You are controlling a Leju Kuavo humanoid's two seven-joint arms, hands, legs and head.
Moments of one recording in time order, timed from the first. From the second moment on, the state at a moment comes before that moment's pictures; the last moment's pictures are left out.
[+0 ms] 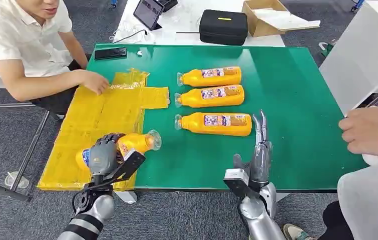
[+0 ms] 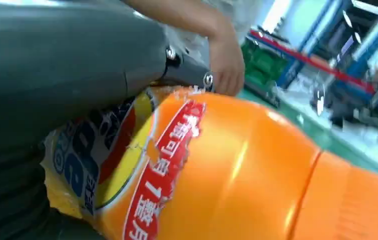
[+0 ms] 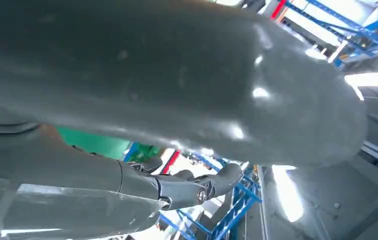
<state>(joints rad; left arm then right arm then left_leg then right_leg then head) -0.29 -0.11 -0.35 -0.81 -0.89 0.46 -0.30 -0.11 0.09 0.23 -1.28 0.46 -0.70 -0.70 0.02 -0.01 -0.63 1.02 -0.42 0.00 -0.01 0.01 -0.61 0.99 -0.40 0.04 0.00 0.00</state>
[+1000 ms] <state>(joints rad) -0.51 -0.01 -0.45 -0.53 -0.79 0.02 -0.52 -0.19 0.06 0.38 -1.15 0.38 -0.70 -0.70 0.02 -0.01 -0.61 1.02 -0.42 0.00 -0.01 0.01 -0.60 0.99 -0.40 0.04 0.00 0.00</state>
